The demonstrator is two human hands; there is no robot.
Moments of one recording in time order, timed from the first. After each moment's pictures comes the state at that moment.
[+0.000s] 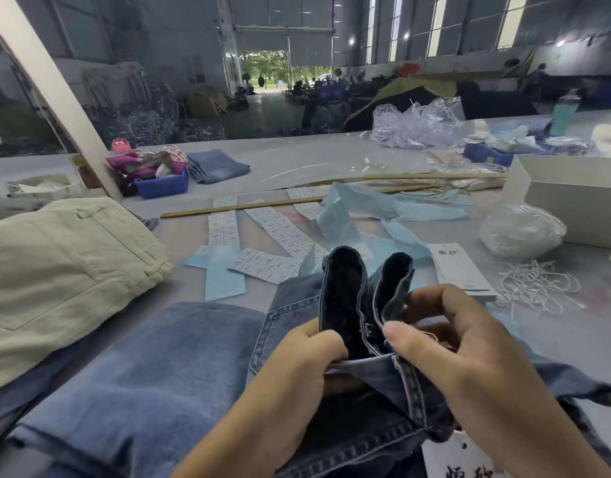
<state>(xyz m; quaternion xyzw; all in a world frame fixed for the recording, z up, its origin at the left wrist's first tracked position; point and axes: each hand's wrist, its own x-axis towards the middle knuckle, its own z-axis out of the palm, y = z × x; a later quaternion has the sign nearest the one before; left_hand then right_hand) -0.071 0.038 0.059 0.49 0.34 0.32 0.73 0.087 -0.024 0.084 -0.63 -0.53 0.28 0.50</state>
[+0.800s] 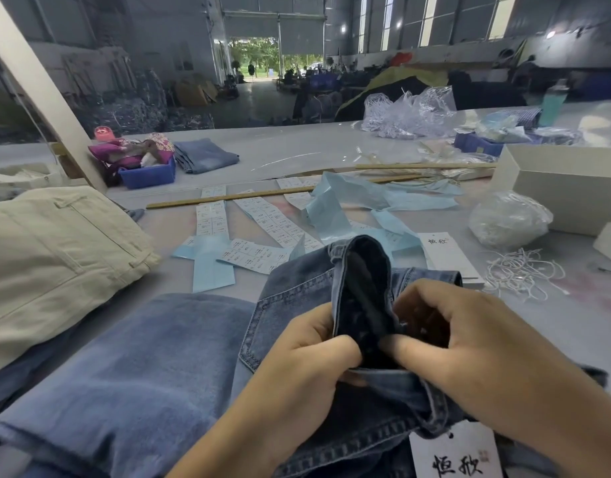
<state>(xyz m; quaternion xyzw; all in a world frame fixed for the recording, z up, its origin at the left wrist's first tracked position) -0.061 0.028 0.061 0.59 0.28 0.36 0.66 0.100 -0.026 0.109 -0.68 -0.65 0.18 0.28</state>
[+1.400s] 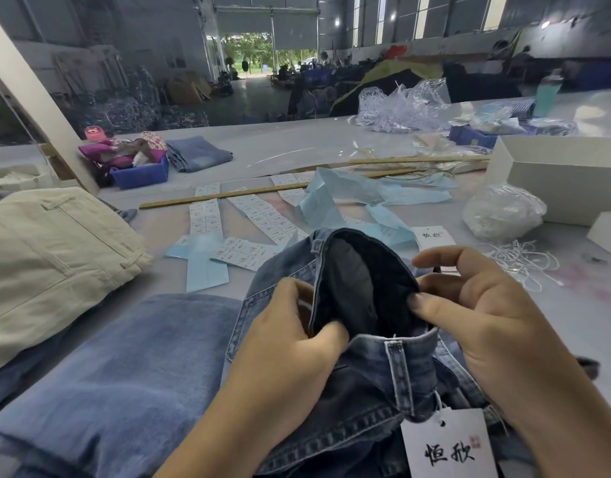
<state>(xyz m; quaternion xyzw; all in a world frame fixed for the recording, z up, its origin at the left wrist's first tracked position) -0.068 0.029 0.069 0.70 0.49 0.34 0.40 0.118 -0.016 0.084 -0.52 -0.49 0.36 0.60</state>
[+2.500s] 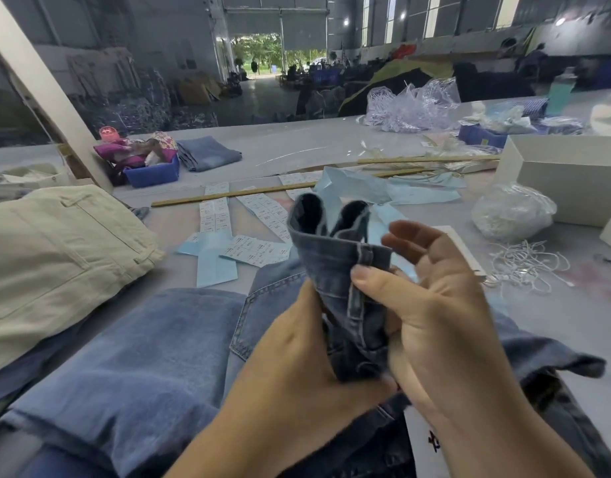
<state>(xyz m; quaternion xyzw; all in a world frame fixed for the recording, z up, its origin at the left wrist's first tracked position) -0.068 0.016 0.066 0.81 0.36 0.34 0.31 0.056 -0.002 0.094 -0.36 -0.35 0.45 0.74</state>
